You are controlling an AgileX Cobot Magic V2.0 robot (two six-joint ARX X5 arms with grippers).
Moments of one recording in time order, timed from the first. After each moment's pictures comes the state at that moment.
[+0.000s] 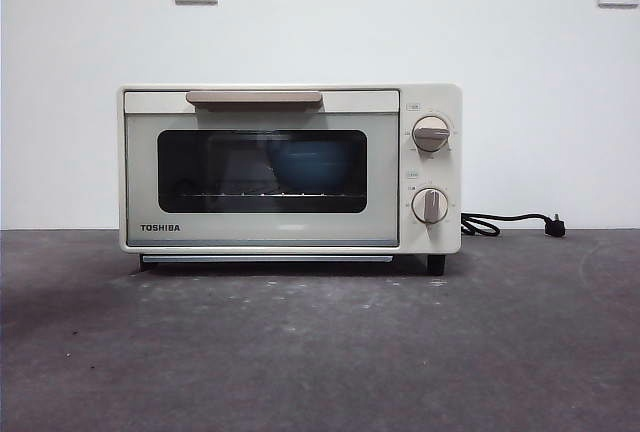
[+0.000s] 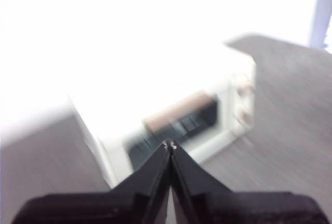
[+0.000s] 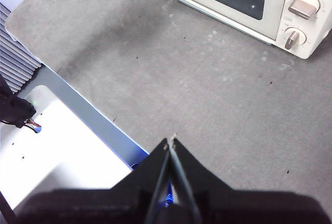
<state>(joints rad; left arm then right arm) -0.07 0.53 0.94 -0.54 0.43 0.23 0.54 0.96 1.49 -1.31 -0.28 0.00</state>
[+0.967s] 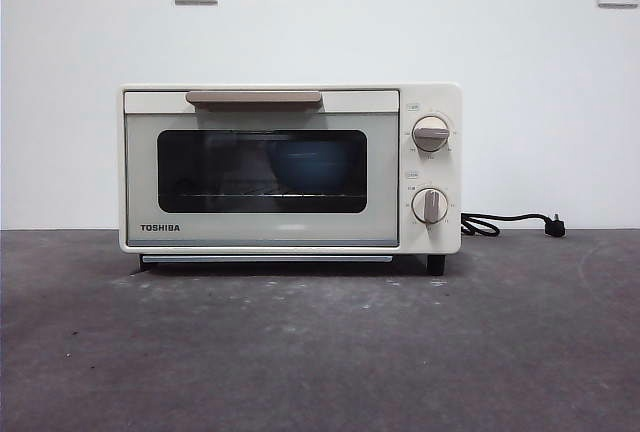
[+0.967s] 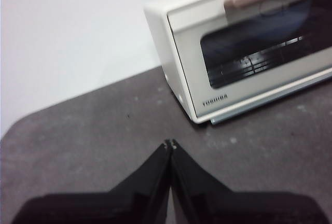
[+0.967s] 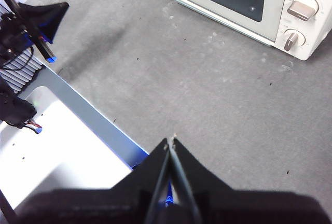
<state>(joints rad) 0.02 0.04 0.02 -0.04 0.19 0.29 0.54 0.94 1.49 -1.31 -0.28 0.00</state>
